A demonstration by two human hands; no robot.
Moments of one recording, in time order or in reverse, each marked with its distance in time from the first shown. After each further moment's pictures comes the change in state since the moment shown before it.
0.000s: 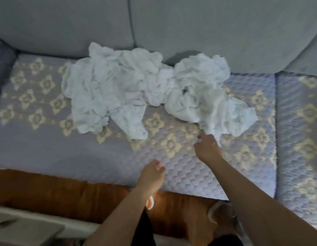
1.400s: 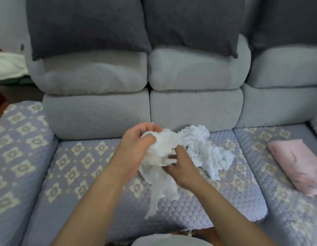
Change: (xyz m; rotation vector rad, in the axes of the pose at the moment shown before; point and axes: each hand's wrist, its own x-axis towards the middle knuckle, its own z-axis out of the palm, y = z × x) left_hand -0.208 0.077 -0.437 -0.817 -0.030 0.696; right_hand -0.296 -0.317 -0.073 0.583 0.250 -0.577
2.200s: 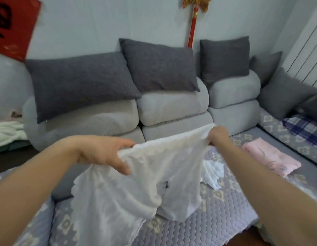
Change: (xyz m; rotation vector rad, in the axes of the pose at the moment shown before) left_hand 0.017 0.159 -0.202 1.170 -0.931 -0.052; right_hand 0.024 -0.128 -0.081 -0.831 0.484 0.542
